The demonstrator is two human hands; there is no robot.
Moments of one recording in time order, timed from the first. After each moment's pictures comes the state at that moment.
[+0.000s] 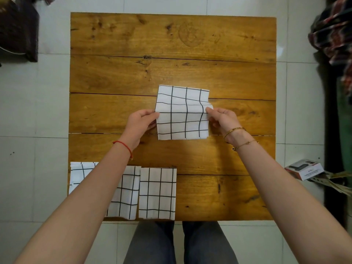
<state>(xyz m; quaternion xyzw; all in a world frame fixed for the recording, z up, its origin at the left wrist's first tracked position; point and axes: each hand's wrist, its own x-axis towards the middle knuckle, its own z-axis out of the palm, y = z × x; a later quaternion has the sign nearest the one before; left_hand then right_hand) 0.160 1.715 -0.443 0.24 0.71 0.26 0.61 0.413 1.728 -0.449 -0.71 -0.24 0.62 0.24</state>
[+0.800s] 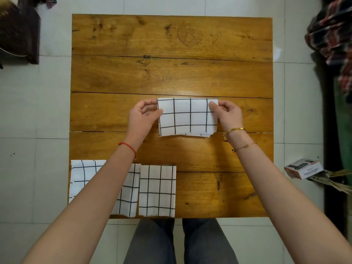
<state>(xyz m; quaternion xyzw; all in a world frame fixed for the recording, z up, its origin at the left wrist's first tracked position) 0.169 1.708 -0.432 0.31 0.69 0.35 0.56 0.408 1.721 -0.432 -0.73 -0.28 0.52 0.35</state>
